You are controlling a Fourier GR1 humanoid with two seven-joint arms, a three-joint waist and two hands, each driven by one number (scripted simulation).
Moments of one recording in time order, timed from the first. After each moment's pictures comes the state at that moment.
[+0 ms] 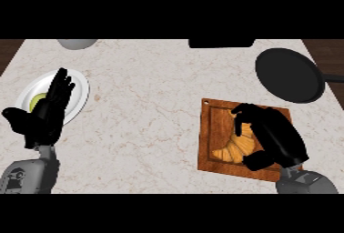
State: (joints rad) left arm -0.20 0.19 0.11 -1.50 0.01 0.07 0.09; right arm -0.13 -0.16 0.16 -1.77 1.07 0.29 0.00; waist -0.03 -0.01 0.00
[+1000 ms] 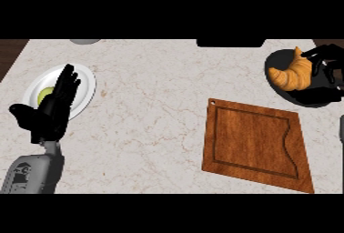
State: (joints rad) left arm -0.23 0.18 0.10 -1.48 0.00 0.05 0.08; right arm -0.51 -0.31 -0.40 -1.36 0.73 0.19 -0.08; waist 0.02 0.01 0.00
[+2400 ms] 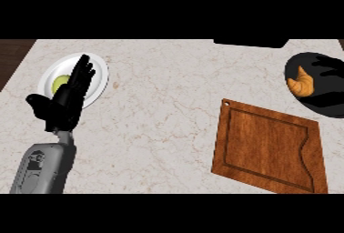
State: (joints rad) left arm -0.32 0.15 0.06 -1.45 -0.01 0.04 0.07; right arm -0.82 -0.59 -0.58 -0.25 0.80 -0.02 -0.48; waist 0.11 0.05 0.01
